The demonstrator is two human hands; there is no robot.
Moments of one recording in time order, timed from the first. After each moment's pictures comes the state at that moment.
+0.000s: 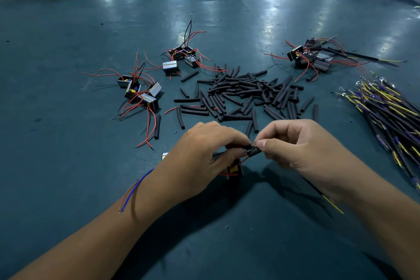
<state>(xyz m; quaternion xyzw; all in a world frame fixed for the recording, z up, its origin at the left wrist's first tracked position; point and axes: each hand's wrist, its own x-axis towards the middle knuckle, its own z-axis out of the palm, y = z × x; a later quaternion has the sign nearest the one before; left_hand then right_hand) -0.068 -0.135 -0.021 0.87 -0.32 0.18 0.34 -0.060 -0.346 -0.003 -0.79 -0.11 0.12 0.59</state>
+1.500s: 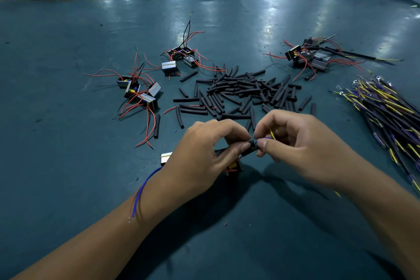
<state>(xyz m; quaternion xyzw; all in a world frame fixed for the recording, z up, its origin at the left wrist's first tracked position) -0.072 -0.145 -0.019 0.86 -0.27 0.16 0.41 -0.055 -0.355 -0.002 -0.83 -0.24 0.07 0.50</state>
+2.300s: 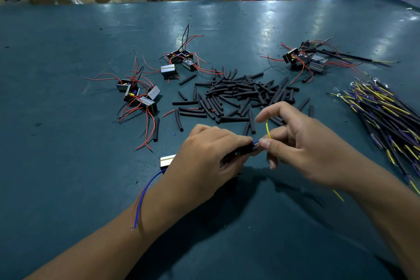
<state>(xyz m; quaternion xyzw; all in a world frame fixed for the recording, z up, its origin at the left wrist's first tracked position) -0.075 -0.149 -0.024 0.87 -0.31 0.23 0.30 -0.053 -0.362 0.005 -0.86 -0.26 0.07 0.43</state>
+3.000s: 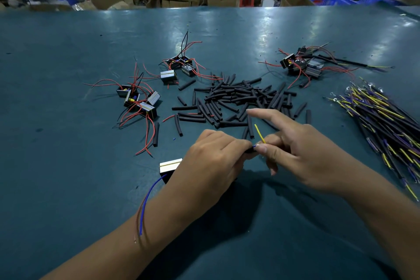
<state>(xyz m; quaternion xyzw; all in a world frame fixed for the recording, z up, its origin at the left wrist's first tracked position) -0.075 -0.159 -0.025 0.87 -0.32 0.30 0.23 -0.051 -0.363 0.001 -0.88 -0.30 0.03 0.36</state>
